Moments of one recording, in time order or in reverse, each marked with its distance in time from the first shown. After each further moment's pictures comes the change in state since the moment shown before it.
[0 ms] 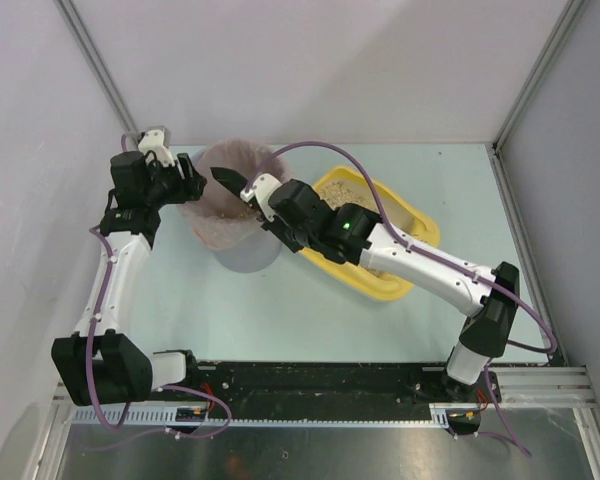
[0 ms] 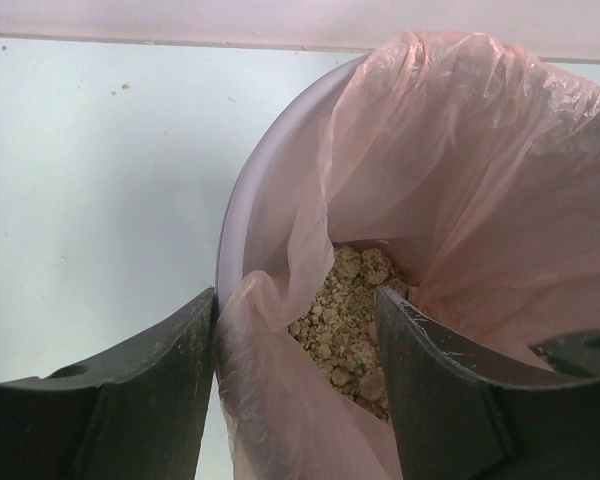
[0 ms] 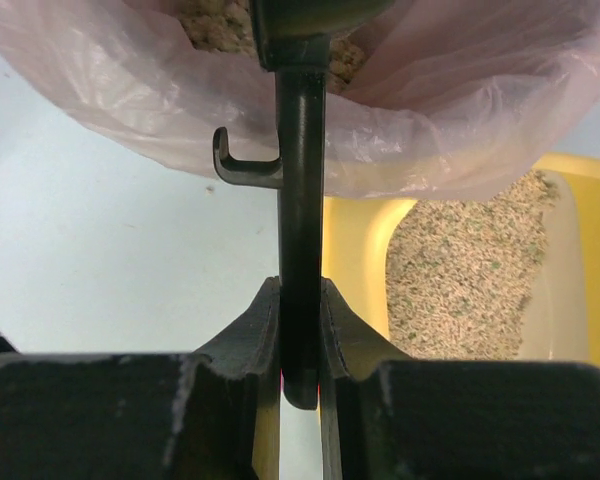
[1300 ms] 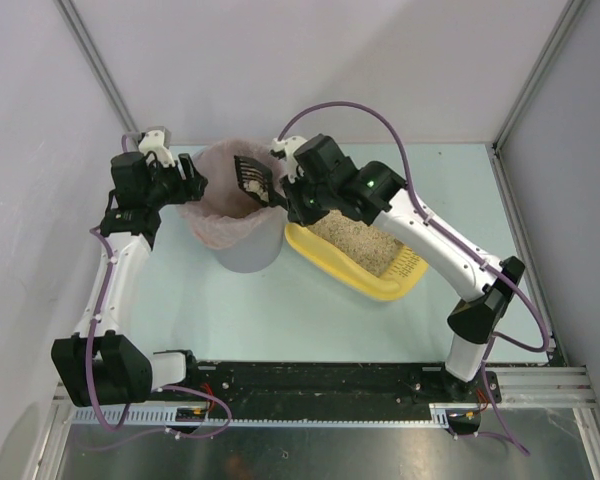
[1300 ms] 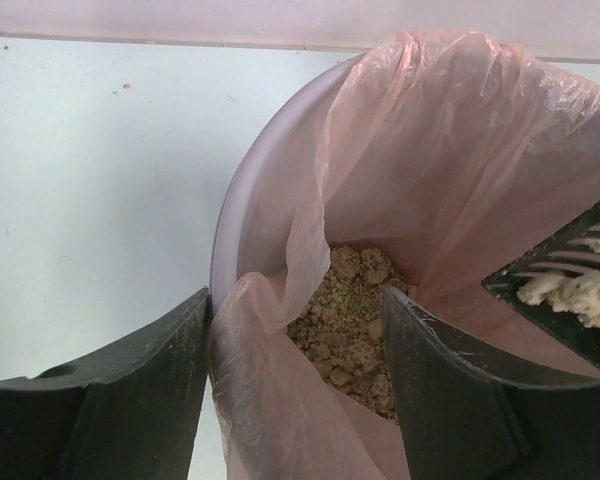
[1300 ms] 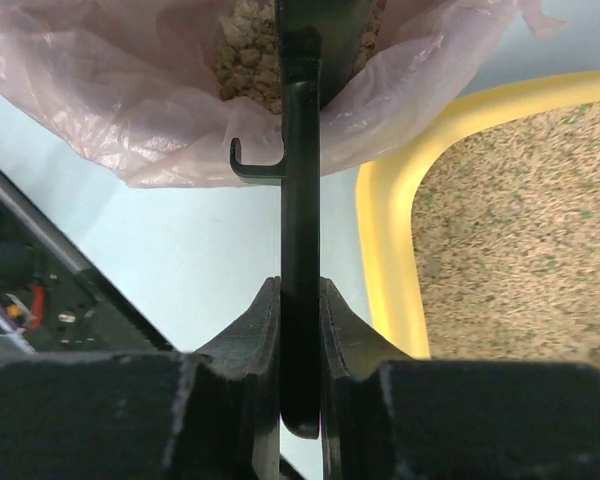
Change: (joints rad) left arm -0.003 -0.005 -0.005 0.000 -0.008 0.000; right arm -0.189 0.062 0.274 -0.246 -0.323 0.272
